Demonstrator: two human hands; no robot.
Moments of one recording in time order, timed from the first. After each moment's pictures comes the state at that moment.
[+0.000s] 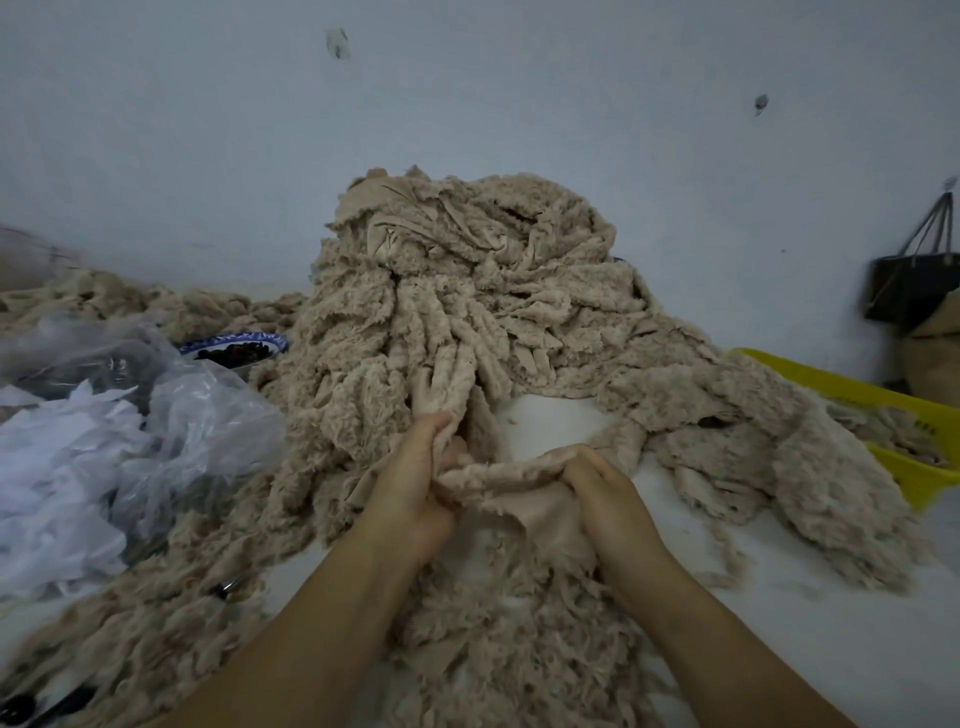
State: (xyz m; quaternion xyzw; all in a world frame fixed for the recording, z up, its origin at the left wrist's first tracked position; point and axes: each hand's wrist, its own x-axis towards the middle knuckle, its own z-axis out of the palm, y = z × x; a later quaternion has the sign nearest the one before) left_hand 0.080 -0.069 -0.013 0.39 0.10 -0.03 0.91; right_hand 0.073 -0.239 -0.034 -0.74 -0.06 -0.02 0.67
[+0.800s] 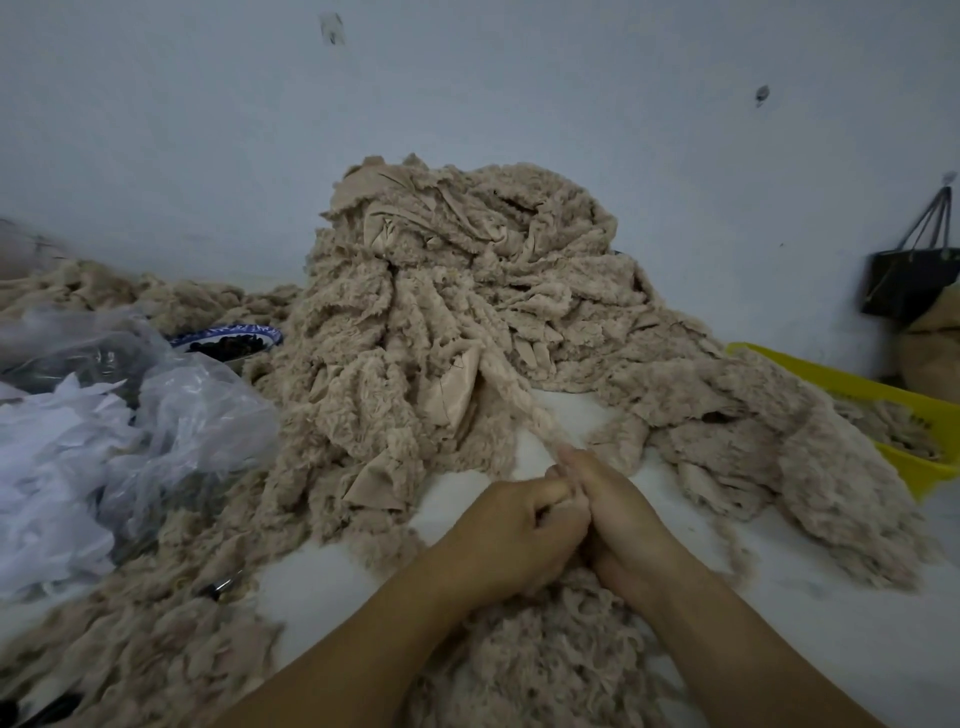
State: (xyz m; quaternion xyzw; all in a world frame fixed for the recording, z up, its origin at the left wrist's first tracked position) left_hand 0.056 -0.107 -0.038 0.83 -0.26 0.05 0.49; right_hand 0.082 -0.237 -0.039 -0.62 0.02 0.10 0.78
